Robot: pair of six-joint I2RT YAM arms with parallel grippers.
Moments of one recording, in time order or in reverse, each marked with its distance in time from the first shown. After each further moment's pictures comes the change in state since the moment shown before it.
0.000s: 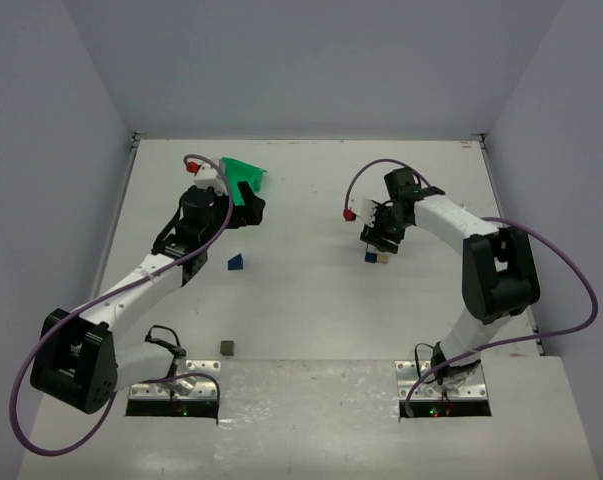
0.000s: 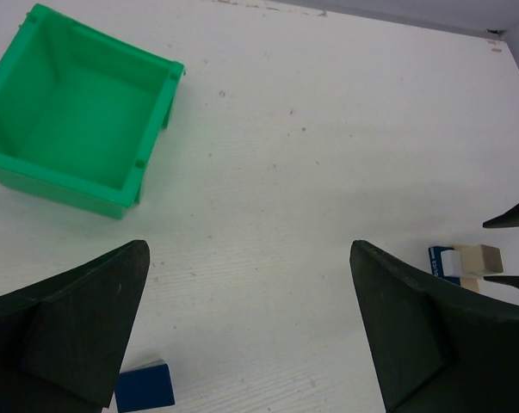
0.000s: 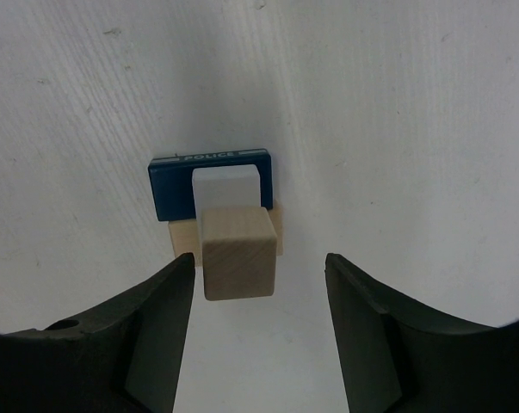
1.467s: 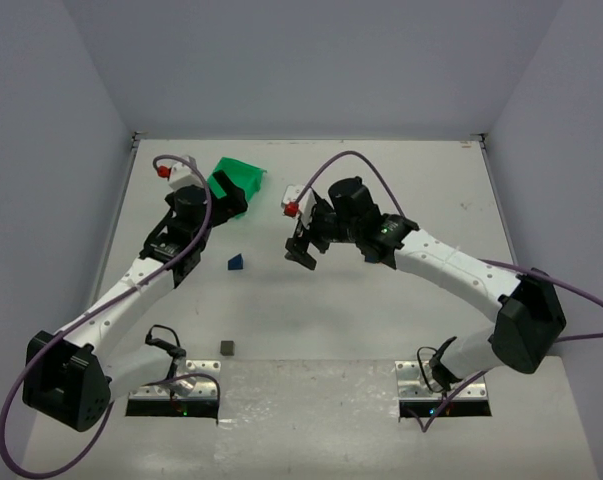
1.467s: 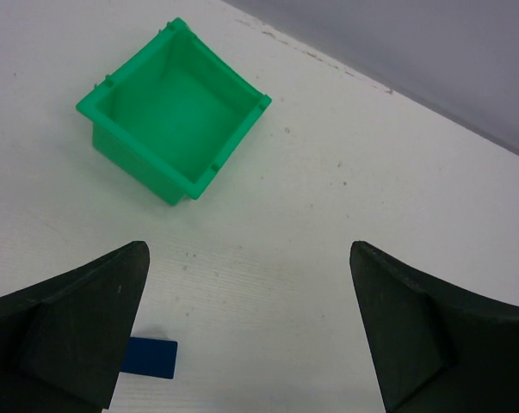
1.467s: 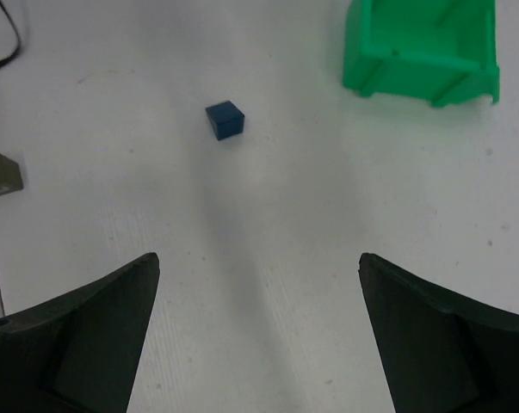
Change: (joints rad) left arm -0.006 -0.094 0.063 -0.210 -0.290 -0.221; right arm 0.510 -0.278 -0.031 0.429 -0.098 0.686
